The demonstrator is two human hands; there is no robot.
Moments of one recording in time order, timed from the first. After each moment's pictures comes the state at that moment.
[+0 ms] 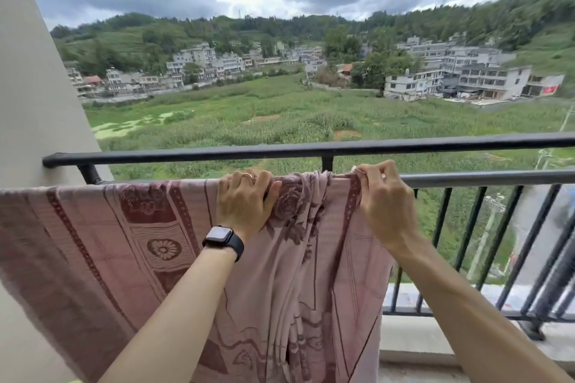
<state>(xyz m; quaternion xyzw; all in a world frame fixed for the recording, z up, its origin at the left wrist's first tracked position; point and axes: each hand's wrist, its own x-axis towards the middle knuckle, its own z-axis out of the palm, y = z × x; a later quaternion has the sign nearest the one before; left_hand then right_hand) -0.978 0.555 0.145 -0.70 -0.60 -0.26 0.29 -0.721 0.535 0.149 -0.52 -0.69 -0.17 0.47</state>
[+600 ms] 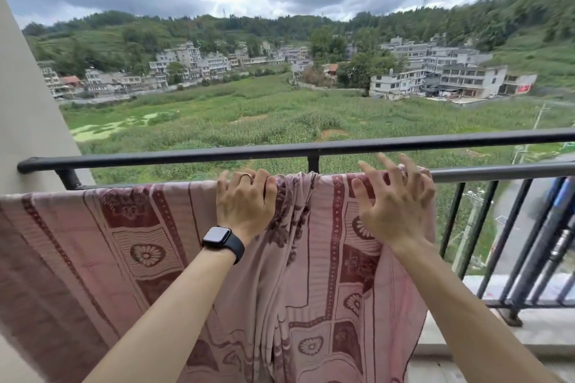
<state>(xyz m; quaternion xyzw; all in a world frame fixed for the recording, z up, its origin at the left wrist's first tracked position) -0.948 0.545 0.165 -0.70 -0.61 -0.30 0.24 -0.685 0.526 0.146 -0.65 -0.62 -0.24 0.36</state>
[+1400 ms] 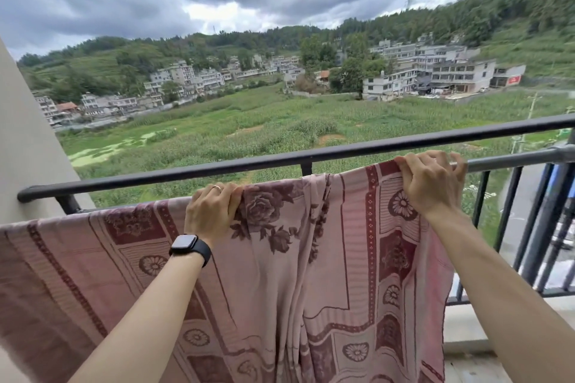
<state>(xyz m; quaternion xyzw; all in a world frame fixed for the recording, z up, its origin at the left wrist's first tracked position) -1.019 0.578 0.186 -0.74 -0.55 -0.29 0.26 -0.606 0.580 0.174 -0.64 -0.59 -0.30 0.39</state>
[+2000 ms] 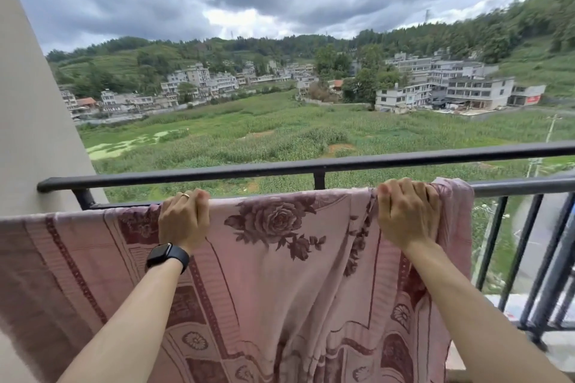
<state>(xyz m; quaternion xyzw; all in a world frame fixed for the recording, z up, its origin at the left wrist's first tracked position) -1.095 0.608 0.170 -0.61 -0.64 -0.39 0.24 -0.687 0.601 0.154 -0.63 -0.60 -0.21 0.45</state>
